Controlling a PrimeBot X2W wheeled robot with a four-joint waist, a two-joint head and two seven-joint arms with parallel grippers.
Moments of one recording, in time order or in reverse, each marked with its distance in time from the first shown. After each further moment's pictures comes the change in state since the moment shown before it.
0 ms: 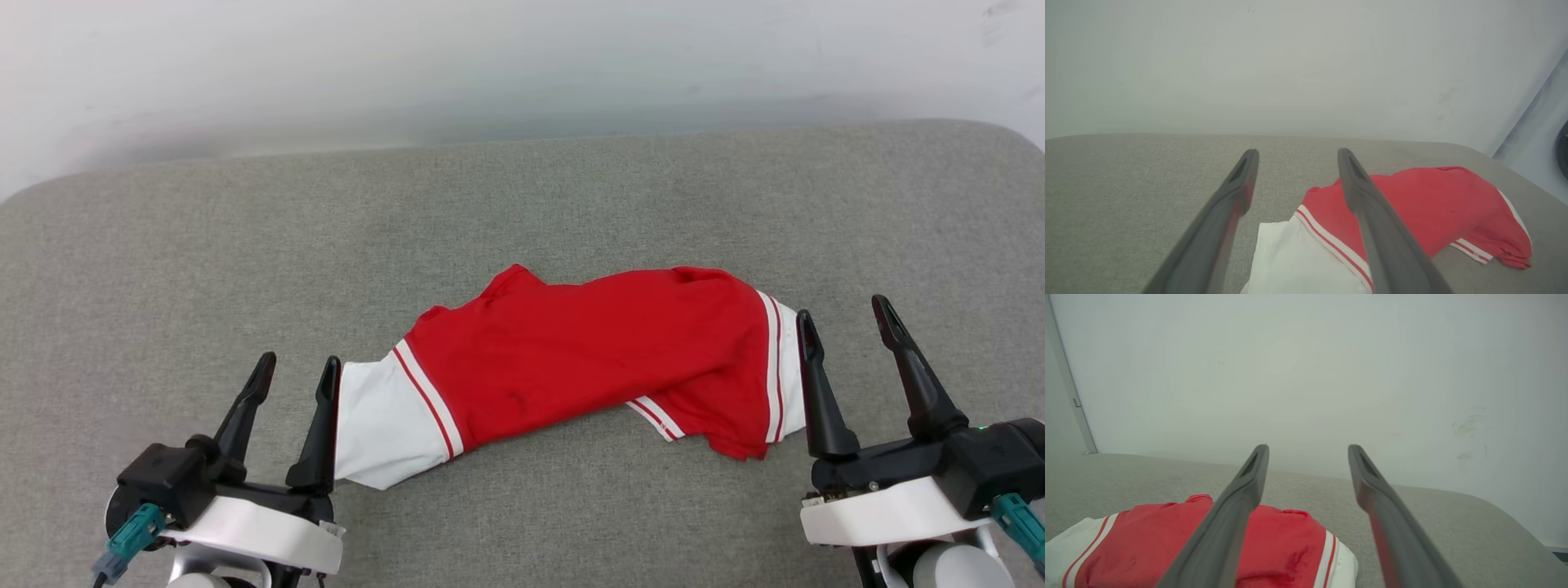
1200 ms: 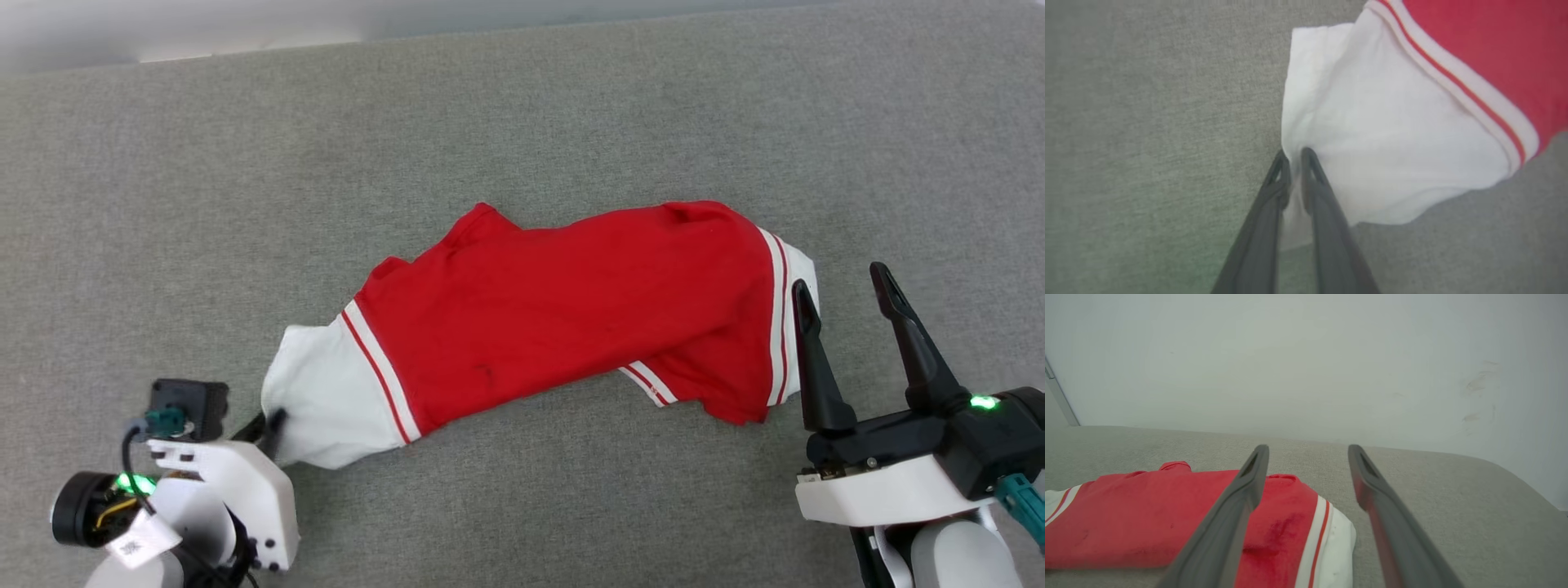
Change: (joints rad) left arm -0.033 0.169 -0.035 -0.068 0.005 0.160 0.704; right arm -0.049 0.000 0.014 -0.020 0.008 0.000 0.000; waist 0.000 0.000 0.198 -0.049
